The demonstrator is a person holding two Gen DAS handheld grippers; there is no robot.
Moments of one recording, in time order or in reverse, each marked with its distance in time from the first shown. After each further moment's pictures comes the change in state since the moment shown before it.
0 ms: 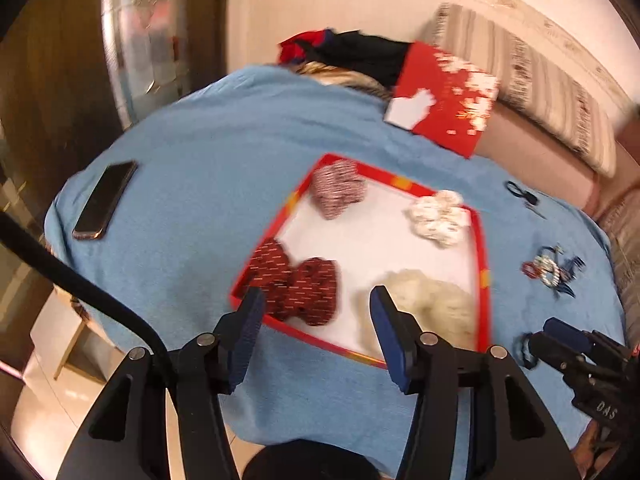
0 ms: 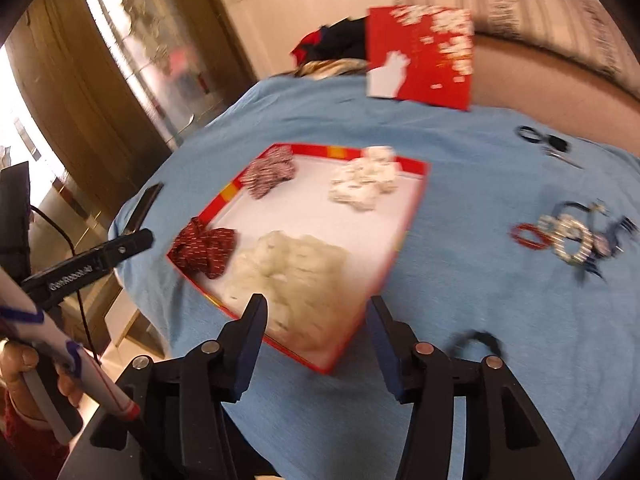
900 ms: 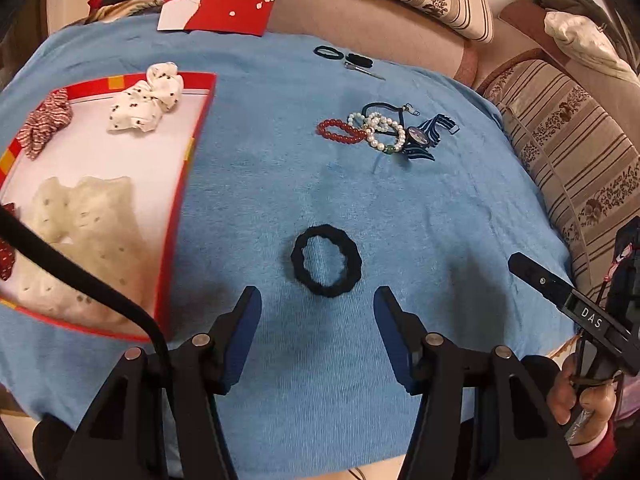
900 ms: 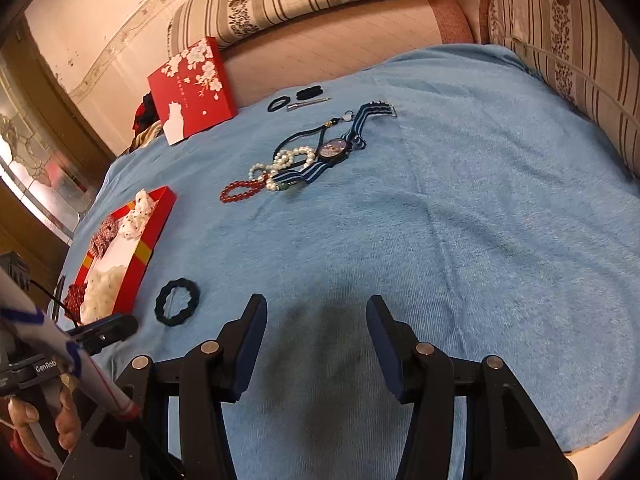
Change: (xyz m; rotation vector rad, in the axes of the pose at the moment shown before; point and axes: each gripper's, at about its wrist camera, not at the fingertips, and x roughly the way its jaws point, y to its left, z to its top) left arm 0.074 -0.214 -0.076 0.247 0.294 -0.396; right arm -0.098 -0.216 -0.100 0.420 -0.088 -0.249
